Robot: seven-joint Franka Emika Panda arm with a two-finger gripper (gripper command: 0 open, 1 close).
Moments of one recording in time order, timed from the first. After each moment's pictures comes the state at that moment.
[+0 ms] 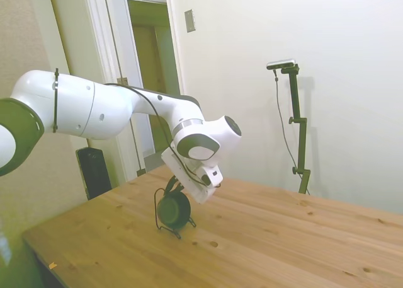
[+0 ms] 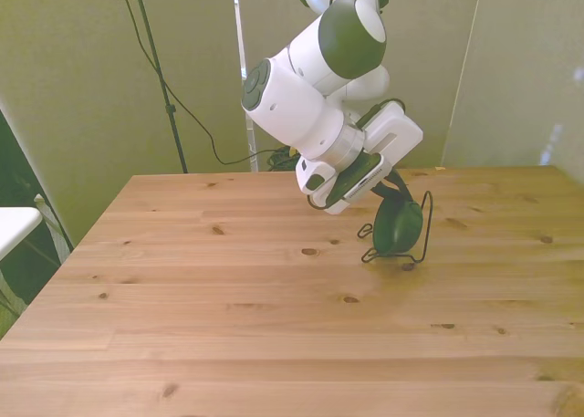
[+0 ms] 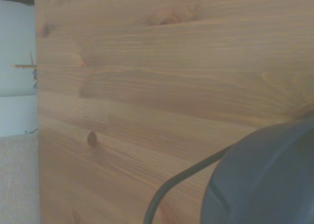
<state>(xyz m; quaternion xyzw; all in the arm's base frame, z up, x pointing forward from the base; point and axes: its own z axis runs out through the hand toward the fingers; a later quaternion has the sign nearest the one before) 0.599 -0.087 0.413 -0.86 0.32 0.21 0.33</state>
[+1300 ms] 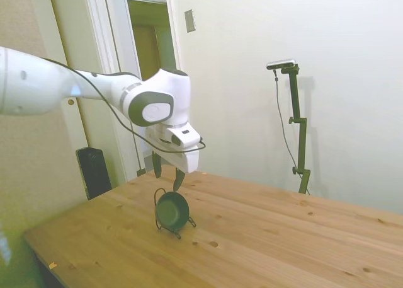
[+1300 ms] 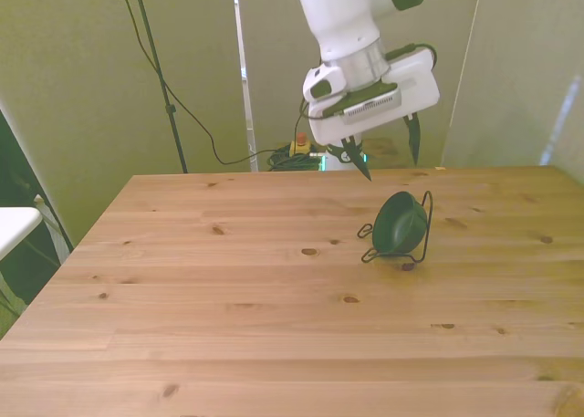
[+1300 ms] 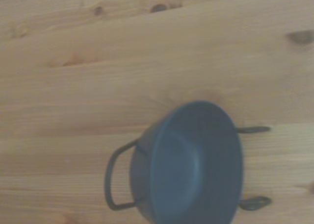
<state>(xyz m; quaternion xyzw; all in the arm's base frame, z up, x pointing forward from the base) 0.529 -0.062 0.525 -0.89 0.44 0.02 0.13</state>
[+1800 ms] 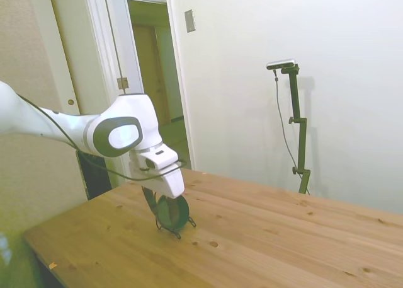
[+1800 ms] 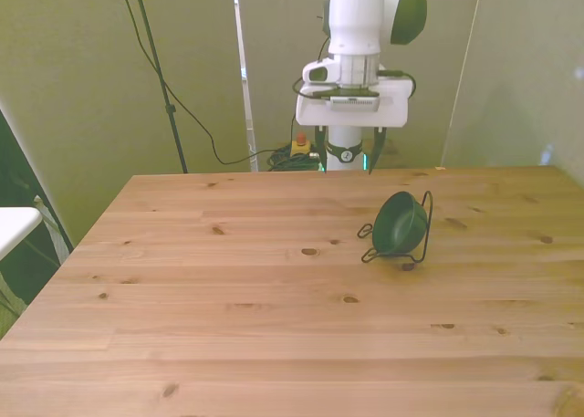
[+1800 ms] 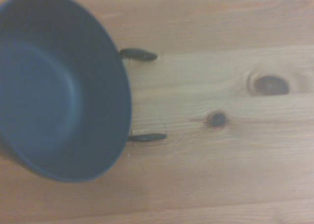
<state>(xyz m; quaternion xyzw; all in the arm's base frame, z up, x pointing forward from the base) 0.461 -0.047 0.444 -0.90 0.44 -0.04 -0.01</state>
